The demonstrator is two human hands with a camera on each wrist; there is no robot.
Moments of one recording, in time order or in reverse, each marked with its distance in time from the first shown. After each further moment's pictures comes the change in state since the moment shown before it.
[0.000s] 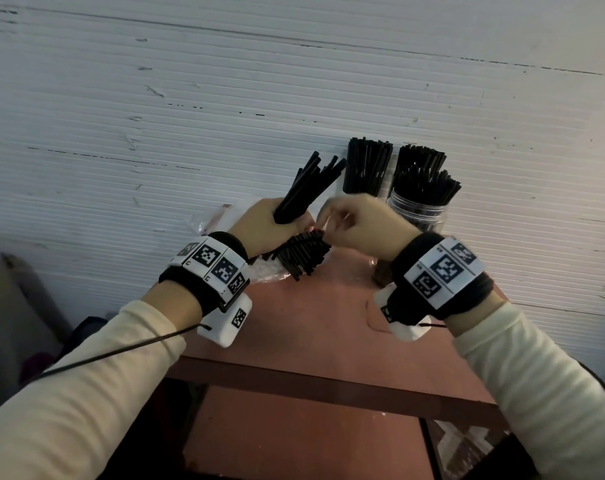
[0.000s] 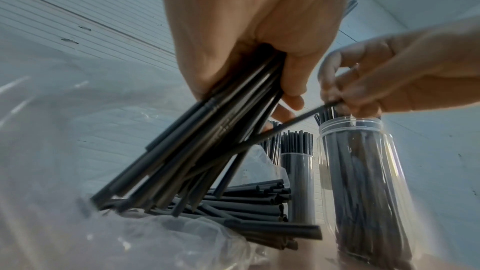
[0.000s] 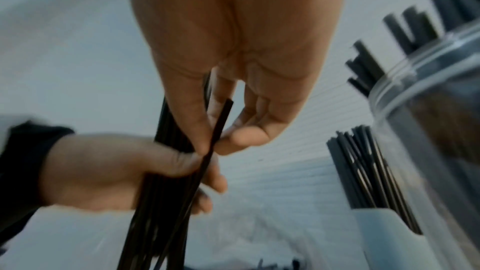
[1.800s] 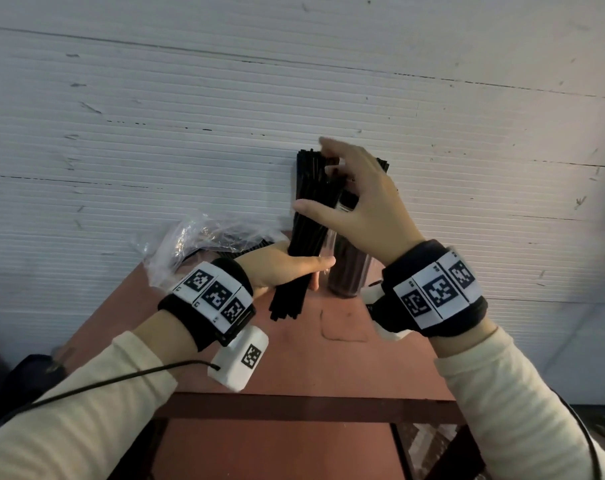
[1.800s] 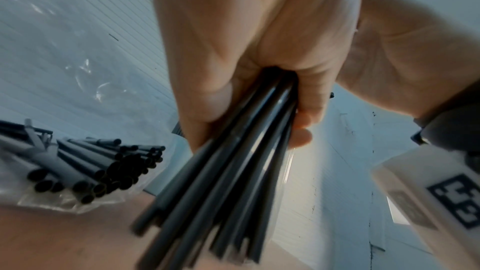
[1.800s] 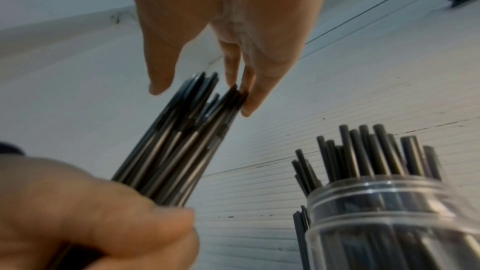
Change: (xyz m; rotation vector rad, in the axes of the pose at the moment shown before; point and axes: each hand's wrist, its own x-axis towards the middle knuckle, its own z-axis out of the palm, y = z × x) left_hand -0.002 0.034 0.071 -0.181 -0.479 -0.146; right_hand -0.044 -0.002 -0.048 0.075 0.507 -0.182
